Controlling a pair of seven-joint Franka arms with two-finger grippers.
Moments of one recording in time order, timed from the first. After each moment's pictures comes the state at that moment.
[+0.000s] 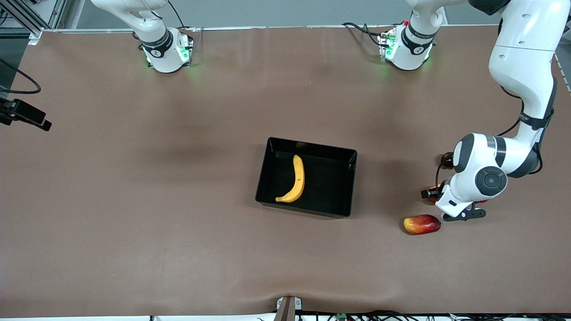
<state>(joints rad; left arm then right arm) 0.15 0.62 -0.21 -1.73 0.32 2.21 -0.34 0.00 0.05 -0.10 -1.48 0.00 1.51 0.08</state>
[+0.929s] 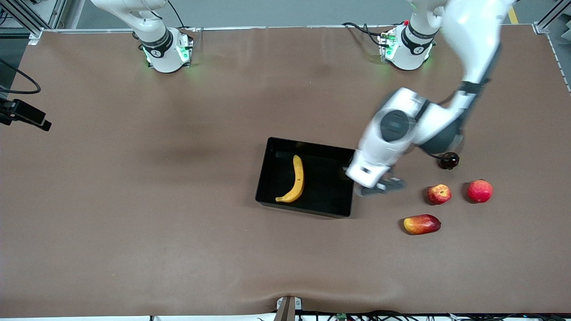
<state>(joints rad) -0.09 0.52 -0.53 -1.66 0.32 2.10 -0.92 0.00 0.05 -0.10 -1.48 0.00 1.51 0.08</state>
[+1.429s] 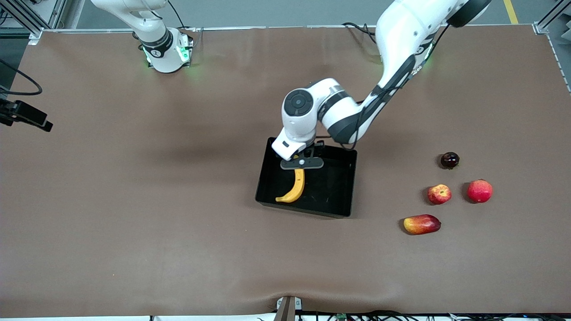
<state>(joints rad) -0.39 0.72 -0.48 -1.52 0.42 2.13 -1.00 0.01 0.06 -0.10 -1.48 0.00 1.51 0.08</state>
